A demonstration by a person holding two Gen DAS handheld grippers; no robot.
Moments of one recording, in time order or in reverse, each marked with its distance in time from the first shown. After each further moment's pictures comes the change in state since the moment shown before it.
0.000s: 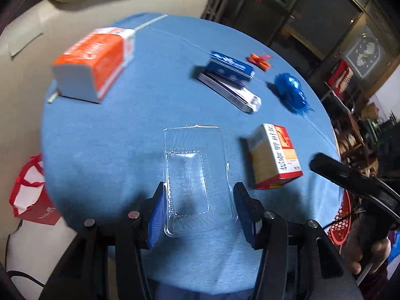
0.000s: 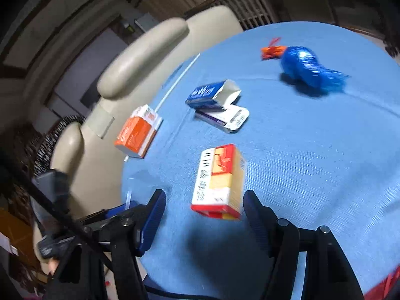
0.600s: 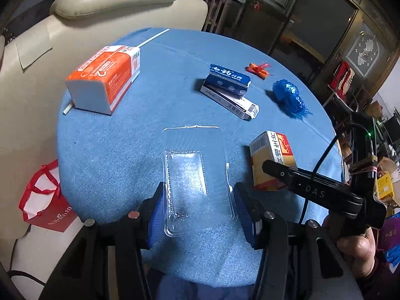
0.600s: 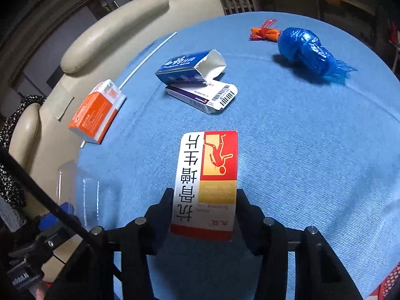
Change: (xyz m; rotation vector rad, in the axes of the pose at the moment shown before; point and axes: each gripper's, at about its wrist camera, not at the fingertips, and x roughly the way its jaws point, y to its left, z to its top) left arm -0.017 -0.016 -0.007 0.043 -0.061 0.046; right arm 0.049 0.004 -0.008 -0.026 0.061 -0.219
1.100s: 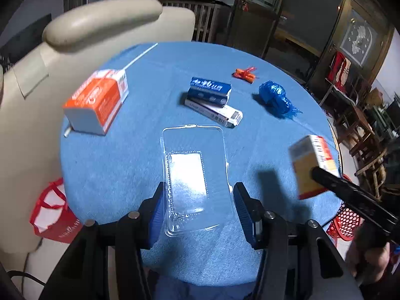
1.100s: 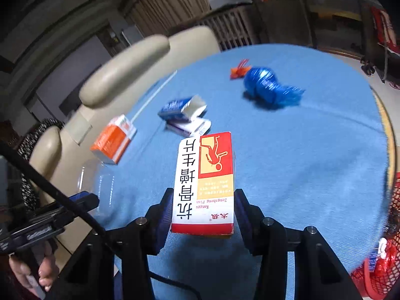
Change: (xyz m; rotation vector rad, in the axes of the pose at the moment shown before) left arm -0.020 -0.043 0.007 0.094 -0.052 0.053; right arm -0.099 -0.044 -0.032 0.036 -0.217 0.061
